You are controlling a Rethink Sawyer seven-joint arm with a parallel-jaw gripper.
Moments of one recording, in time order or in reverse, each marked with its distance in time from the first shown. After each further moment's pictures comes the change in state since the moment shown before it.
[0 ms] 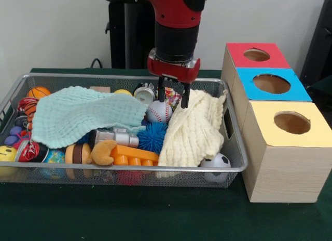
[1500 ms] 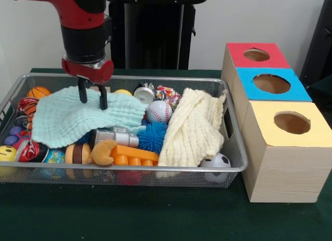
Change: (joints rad) arm -0.423 0.017 0.170 -0.027 -0.273 0.032 -0.001
